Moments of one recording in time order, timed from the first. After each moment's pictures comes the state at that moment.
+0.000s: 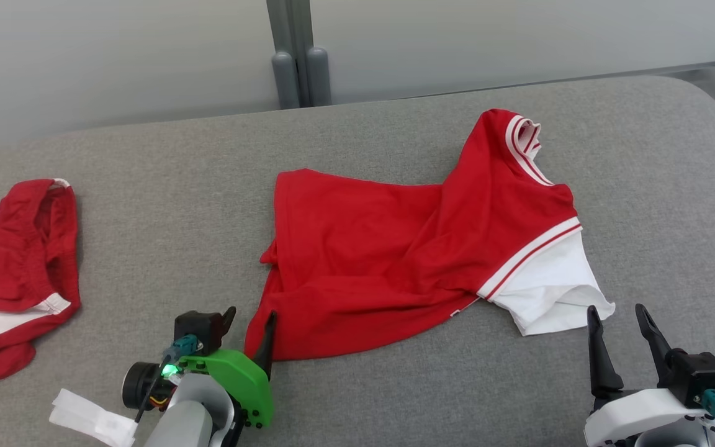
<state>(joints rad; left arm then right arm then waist) -0.32 0.05 -0.27 0.76 -0.27 -0.13 -0.16 0.06 -0.05 -0.08 0.19 0.10 0.13 -0.26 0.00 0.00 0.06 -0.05</state>
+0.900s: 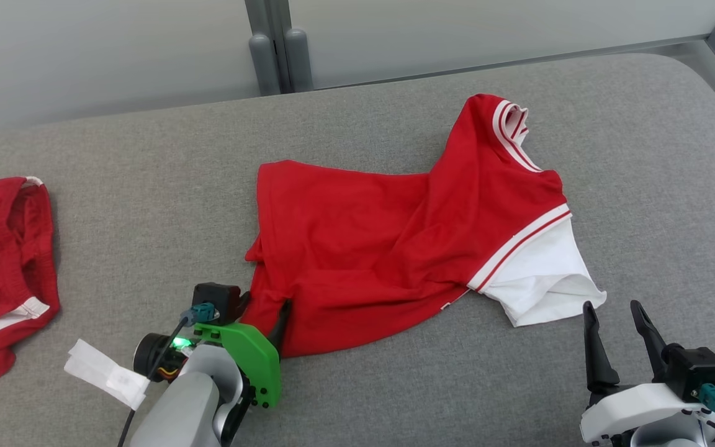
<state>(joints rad) -0.44 0.09 -0.46 0.82 -0.41 -0.12 -0.06 0.04 -0.05 -0.07 0.21 0.13 0.13 -0.26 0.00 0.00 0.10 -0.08</state>
